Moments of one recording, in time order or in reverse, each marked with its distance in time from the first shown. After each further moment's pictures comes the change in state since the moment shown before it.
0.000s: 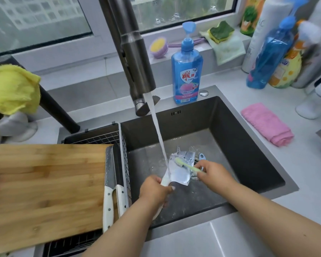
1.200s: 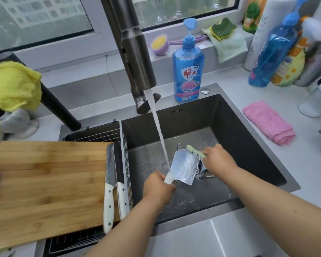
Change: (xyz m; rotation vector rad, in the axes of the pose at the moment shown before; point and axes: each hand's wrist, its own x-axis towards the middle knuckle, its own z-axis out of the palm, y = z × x) left_hand -0.016 0.011 0.004 0.192 0.077 0.083; right_hand 0.027 -0.008 -0.019 -0.178 0.110 0.099
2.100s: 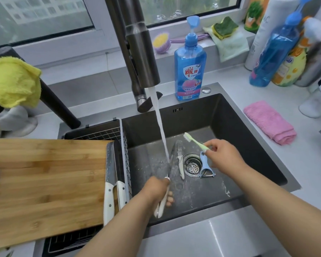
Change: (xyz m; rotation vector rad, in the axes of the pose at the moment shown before) left_hand 0.008 -0.002 -0.008 -0.301 -0.291 -0.271; right_hand -0.011 0.001 -0.020 0.358 0.124 -0.063
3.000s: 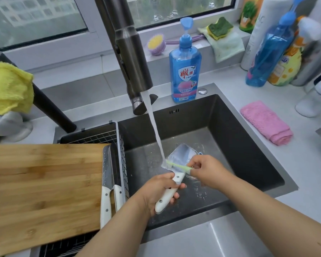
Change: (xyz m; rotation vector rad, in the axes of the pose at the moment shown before) left_hand -0.018 0.017 -0.001 -0.210 -0.446 0.081; right_hand -0.026 -0.015 0.017 -0.017 -0.284 0.001
